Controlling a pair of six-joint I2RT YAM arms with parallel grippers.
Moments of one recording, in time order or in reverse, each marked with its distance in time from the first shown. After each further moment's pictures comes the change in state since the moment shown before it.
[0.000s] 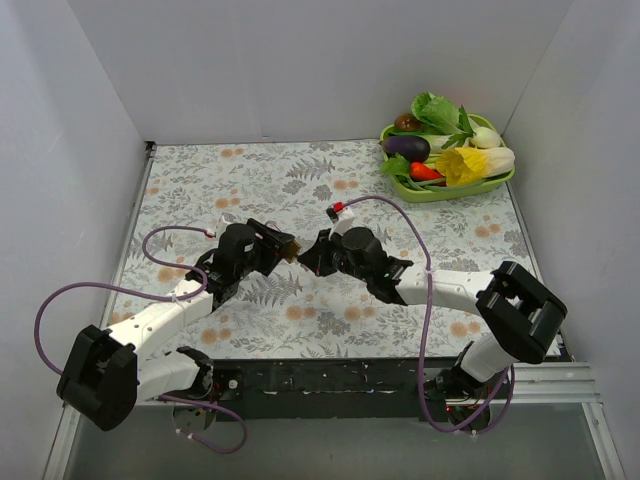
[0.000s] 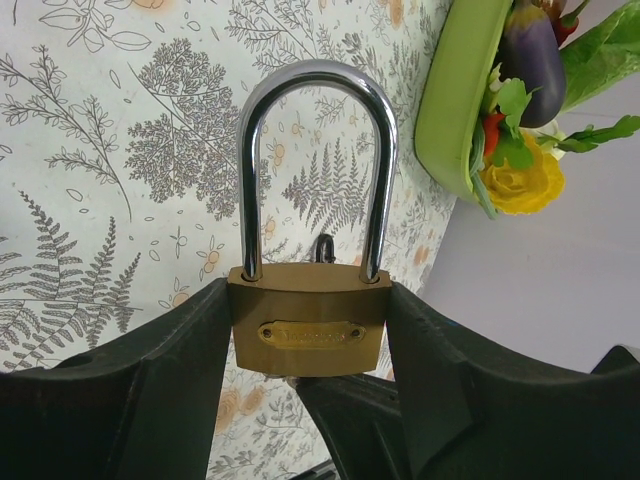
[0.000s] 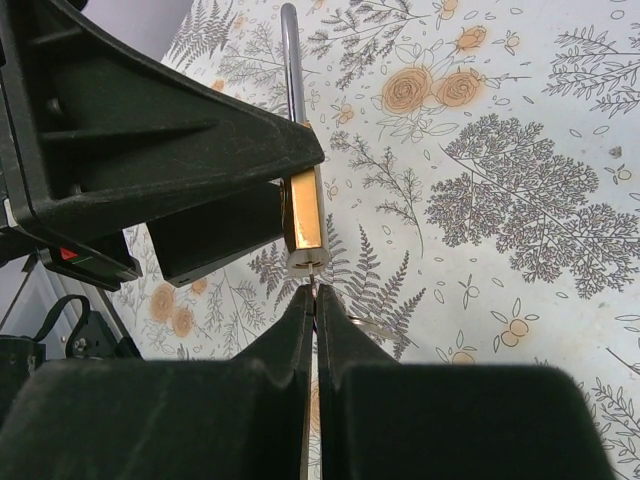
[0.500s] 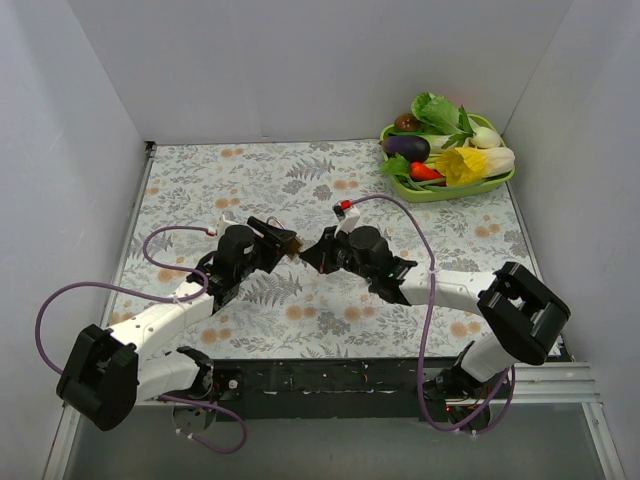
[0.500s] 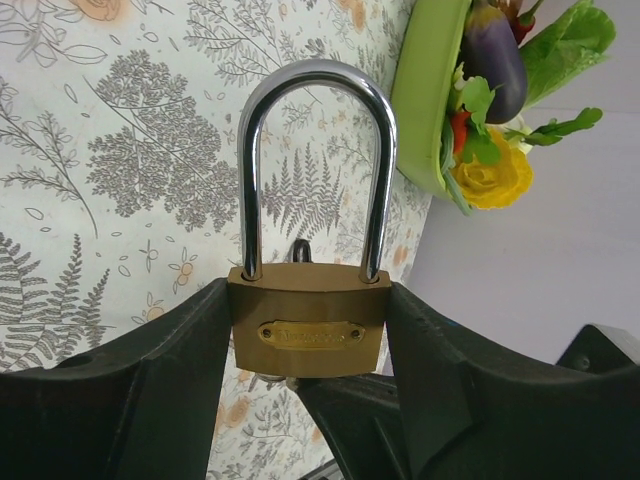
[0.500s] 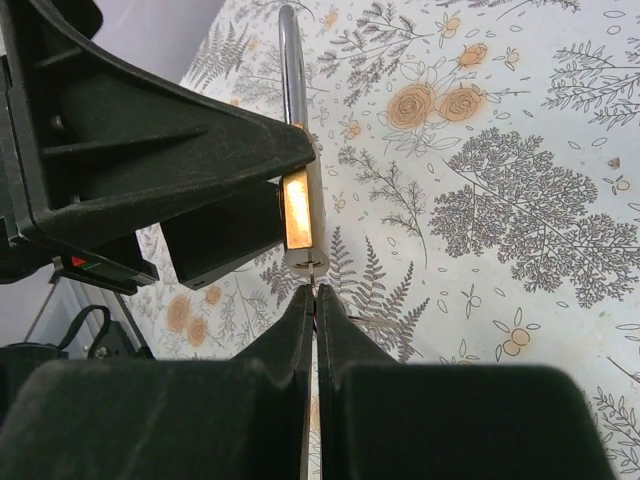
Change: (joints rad) left arm -0.004 -0.001 -0.027 0.100 -0.015 0.006; right arm -0.017 -0.006 -0.008 0.031 -0.010 0.013
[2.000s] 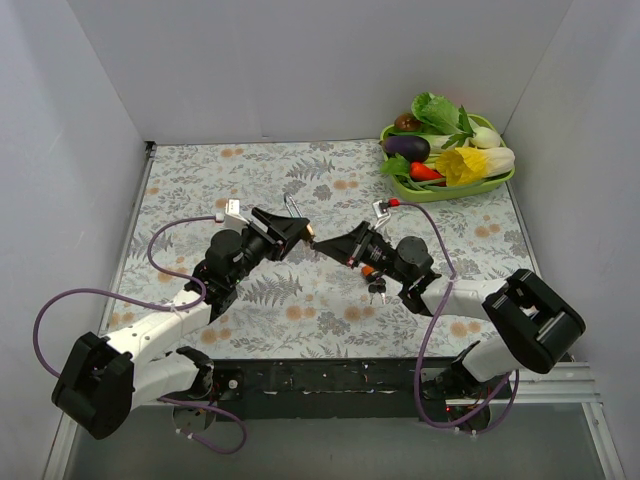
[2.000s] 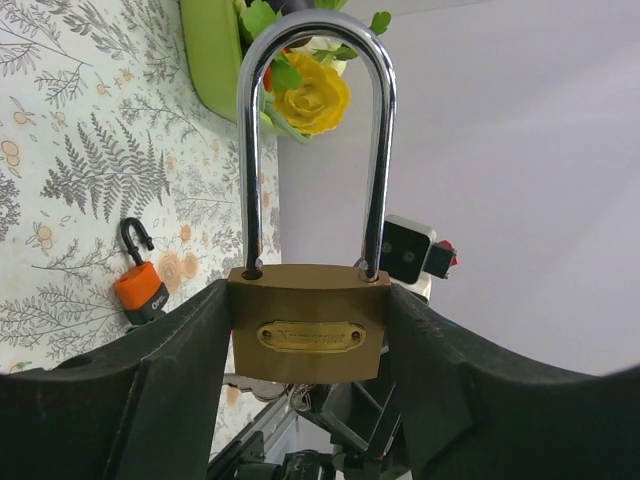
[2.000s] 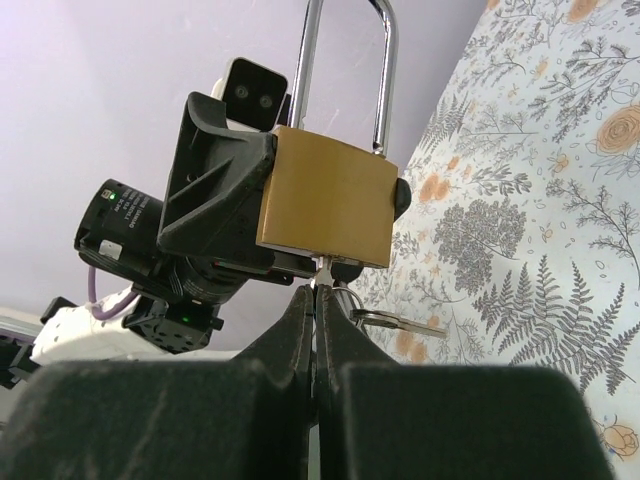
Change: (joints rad) left arm -0.021 -0.052 -0.067 0.396 0.187 0.008; right arm -0.172 -0.080 -0.279 0.612 -0.304 0.555
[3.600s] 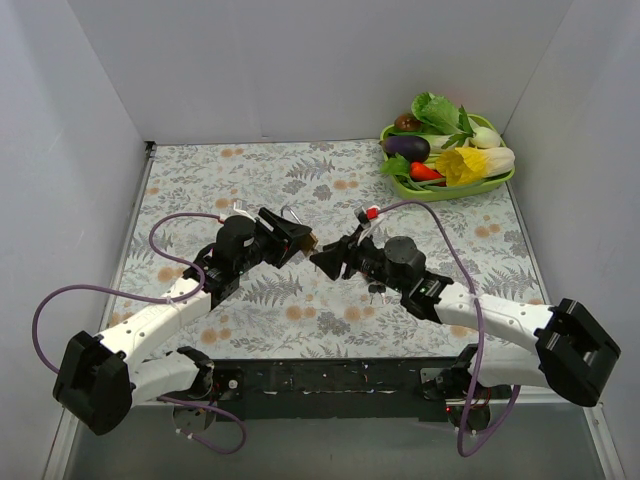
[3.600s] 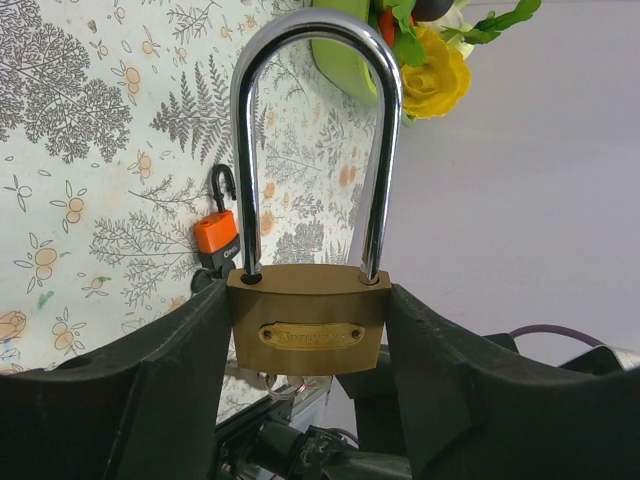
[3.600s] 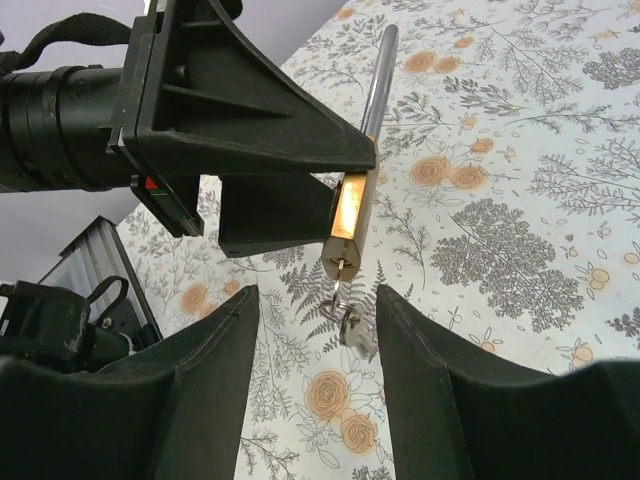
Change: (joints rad) left arm -0.016 0.023 0.177 -0.450 -0.024 -0.008; right arm 0.153 -0.252 0.107 -0.573 0.253 -0.717
